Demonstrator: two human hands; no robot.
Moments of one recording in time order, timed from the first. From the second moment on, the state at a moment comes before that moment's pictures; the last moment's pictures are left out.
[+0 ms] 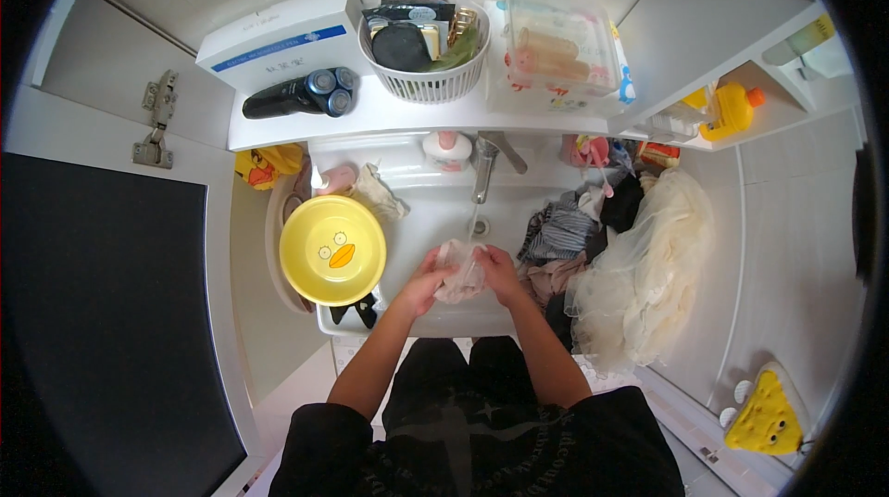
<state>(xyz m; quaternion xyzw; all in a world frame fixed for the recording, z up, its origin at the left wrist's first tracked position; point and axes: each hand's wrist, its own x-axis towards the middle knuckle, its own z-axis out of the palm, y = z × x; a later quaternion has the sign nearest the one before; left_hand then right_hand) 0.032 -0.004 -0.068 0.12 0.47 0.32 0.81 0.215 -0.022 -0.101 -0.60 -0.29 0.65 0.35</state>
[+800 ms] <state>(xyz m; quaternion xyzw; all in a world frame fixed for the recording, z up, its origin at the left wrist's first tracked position) 0.034 0.005 -0.061 0.04 0.37 0.39 0.84 0.208 -0.029 -0.099 -0.60 -0.33 0.65 0.32</state>
